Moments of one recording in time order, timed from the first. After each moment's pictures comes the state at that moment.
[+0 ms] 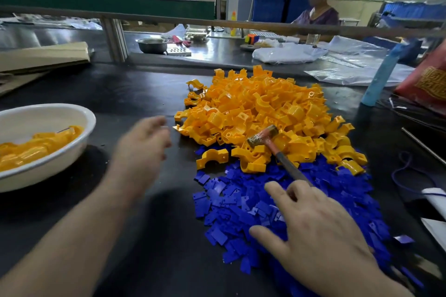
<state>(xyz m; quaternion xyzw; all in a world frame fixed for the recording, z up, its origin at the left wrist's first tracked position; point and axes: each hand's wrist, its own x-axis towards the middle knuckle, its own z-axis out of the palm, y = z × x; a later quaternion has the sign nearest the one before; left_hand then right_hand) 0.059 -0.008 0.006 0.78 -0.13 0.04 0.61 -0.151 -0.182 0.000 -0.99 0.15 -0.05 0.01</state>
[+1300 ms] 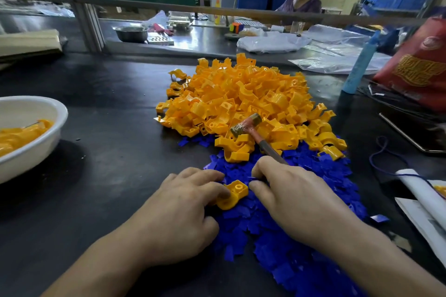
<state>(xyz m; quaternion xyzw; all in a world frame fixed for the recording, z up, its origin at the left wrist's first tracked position) -0.024 -0.025 -0.011 0.84 -0.51 -0.09 0.16 -0.138 -0.198 0.015 -0.98 0.11 -0.10 0.16</state>
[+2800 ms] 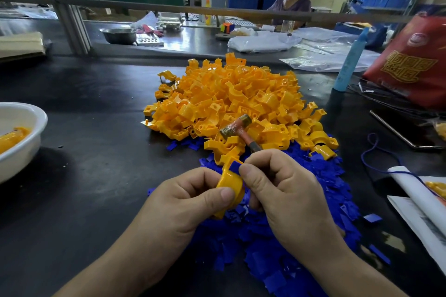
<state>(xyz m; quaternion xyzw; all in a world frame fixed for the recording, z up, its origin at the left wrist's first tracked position) -0.039 -0.039 -0.017 0.62 -0.30 -0.32 0.65 -0.141 -0.189 0.001 -0.82 0.10 -0.28 0.49</state>
